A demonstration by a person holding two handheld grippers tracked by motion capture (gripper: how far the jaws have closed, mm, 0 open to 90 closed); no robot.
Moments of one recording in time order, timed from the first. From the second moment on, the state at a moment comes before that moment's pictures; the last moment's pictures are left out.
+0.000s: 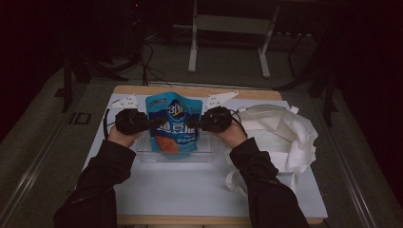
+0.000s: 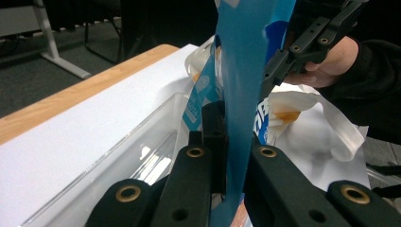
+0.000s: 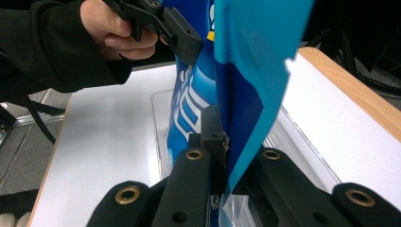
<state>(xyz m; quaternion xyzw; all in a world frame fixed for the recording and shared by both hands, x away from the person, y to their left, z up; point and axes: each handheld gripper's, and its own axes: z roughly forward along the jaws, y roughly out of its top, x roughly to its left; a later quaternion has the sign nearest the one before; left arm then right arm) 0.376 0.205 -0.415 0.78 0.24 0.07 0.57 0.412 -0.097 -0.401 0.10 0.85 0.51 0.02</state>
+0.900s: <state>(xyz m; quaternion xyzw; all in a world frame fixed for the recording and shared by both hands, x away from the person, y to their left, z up) 0.365 0.207 -0.428 0.79 0.23 0.09 0.56 0.407 -0.101 -0.418 0.11 0.85 0.52 0.02</state>
